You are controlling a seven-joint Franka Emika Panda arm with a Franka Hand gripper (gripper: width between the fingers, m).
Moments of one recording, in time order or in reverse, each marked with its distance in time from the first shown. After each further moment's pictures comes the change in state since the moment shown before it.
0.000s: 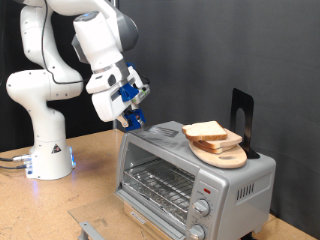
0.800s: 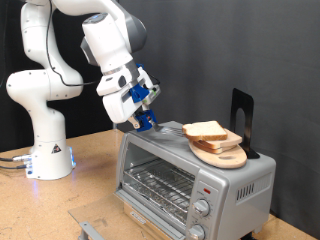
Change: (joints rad) arm 0.001 0.065 0.030 0.059 0.061 0.047 -0.001
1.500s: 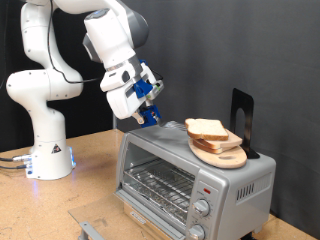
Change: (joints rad) arm 0.000 0.000 0.011 0.020 0.002 -0.007 0.003
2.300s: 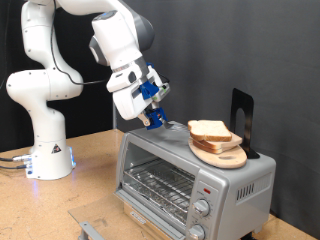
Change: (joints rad) arm -0.007 0.053 0.048 0.024 -0.012 0.094 0.044
